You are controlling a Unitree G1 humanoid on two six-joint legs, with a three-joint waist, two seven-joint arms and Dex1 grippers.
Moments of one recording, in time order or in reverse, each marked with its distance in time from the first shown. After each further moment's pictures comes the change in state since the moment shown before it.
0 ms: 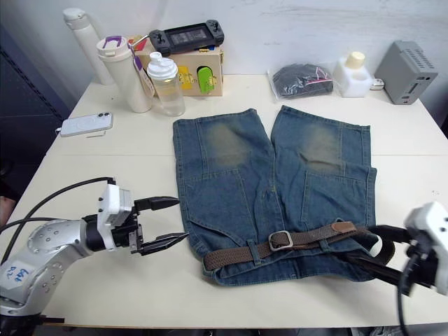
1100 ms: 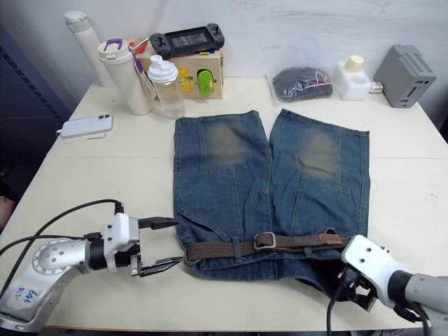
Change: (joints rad) left arm 0.108 0.062 -0.053 0.042 0.089 -0.179 -0.050; right arm -0.014 0.128 0.395 -0.215 -0.491 -0.134 -0.188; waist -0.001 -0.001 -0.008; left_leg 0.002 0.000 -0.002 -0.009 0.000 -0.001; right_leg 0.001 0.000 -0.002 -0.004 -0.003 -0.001
